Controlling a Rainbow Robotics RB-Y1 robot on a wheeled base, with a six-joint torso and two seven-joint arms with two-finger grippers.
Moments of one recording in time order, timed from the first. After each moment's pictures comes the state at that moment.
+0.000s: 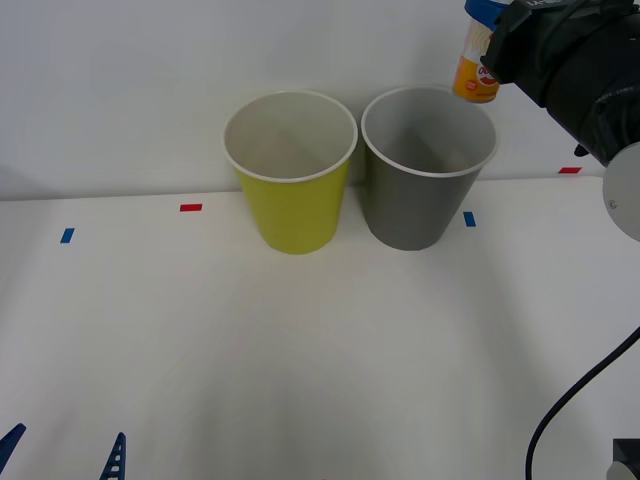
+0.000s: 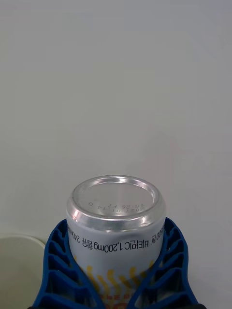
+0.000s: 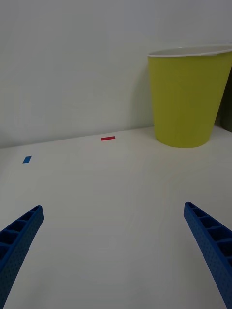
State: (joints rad) right arm -0.47 -0.31 -0.09 -2.18 -0.40 0.88 1.52; left arm 1.12 0.51 -0.23 -2.12 0.34 -0.64 -1.72
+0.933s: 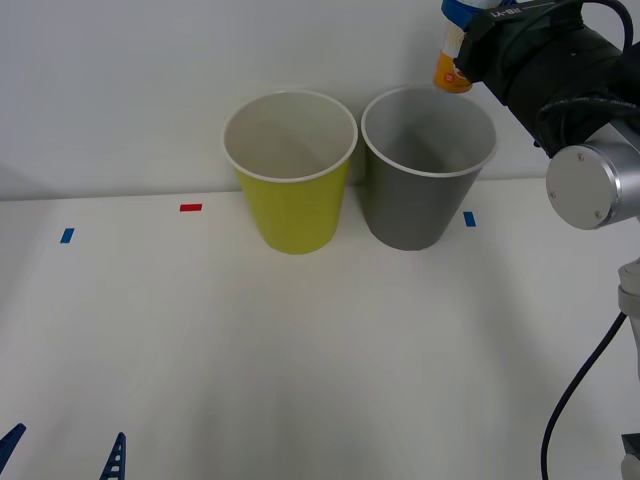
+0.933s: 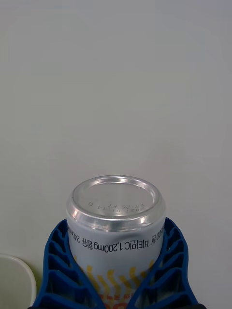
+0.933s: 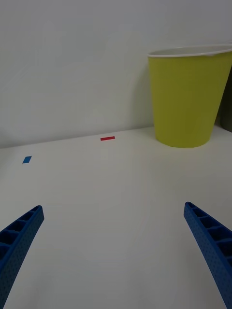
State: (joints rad) right arm -0.50 -0.37 0.00 -1.96 -0.40 0.59 1.53; left arm 1.12 0.51 -0.23 -2.12 0.34 -0.64 -1.72
